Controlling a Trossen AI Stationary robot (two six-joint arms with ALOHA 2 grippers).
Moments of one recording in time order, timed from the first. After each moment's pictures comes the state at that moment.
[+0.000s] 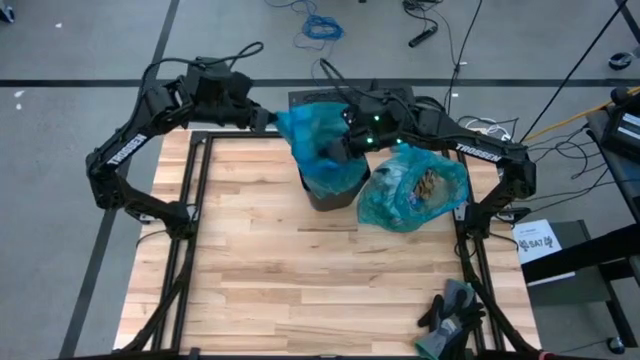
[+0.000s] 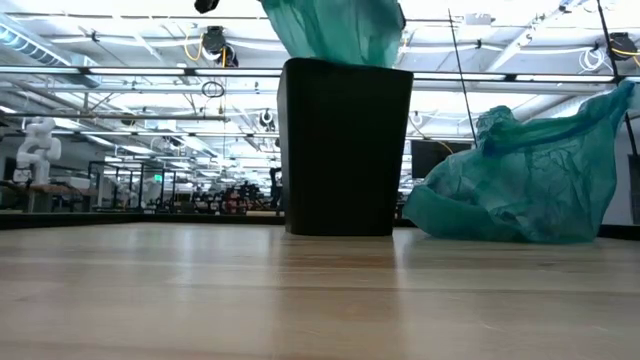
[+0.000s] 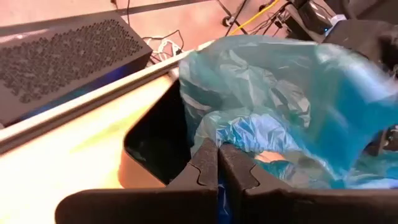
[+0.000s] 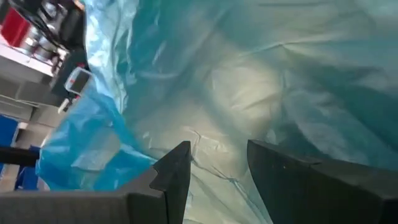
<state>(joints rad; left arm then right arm) 0.54 1.33 1.80 -1.00 0.17 -0.53 -0.27 1.60 1.77 -0.69 -0.22 0.76</state>
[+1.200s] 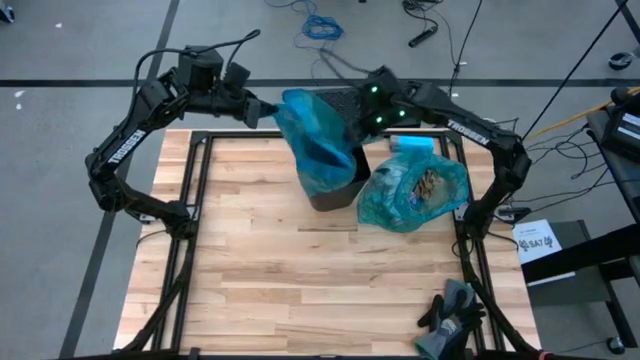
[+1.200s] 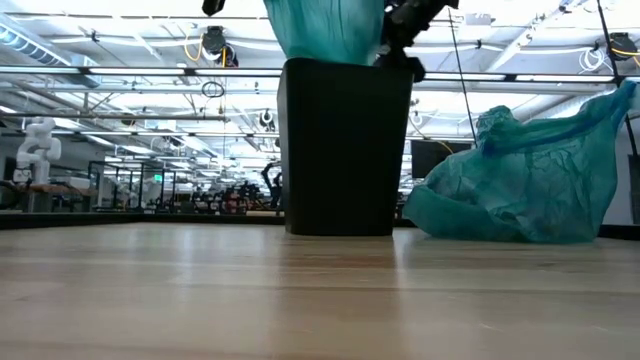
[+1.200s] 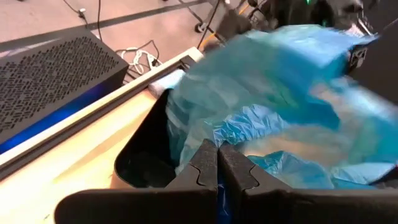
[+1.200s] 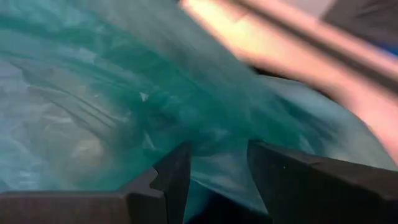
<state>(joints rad) 0.66 1.33 1.80 -0.93 0.38 -0.41 -0.57 1.66 1.77 -0.94 -0.35 0.46</state>
